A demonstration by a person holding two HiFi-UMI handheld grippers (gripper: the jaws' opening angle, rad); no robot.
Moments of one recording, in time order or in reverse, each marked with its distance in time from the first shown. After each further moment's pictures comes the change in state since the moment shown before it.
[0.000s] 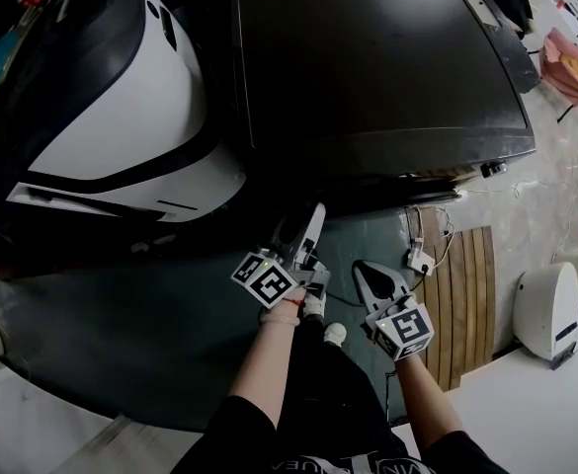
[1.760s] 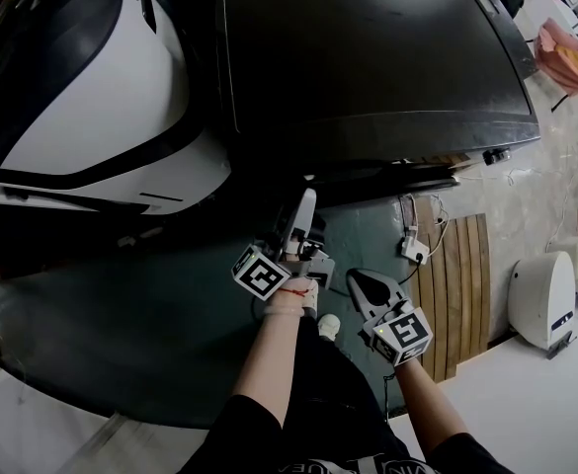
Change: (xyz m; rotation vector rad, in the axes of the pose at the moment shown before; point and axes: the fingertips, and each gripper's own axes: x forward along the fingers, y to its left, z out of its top) left arm 0.003 0.010 0.002 -0.215 -0.205 -0.117; right arm -0.011 0.008 -0.046 0.052 0.085 0.033
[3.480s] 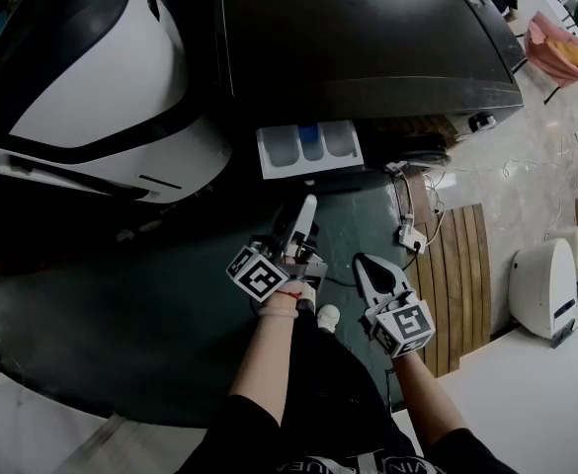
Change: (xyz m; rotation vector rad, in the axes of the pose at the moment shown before) left arm -0.054 -0.031 -0.034 0.094 0.118 0.012; right arm -0.043 0.010 0.001 -0.009 -0.100 -0.122
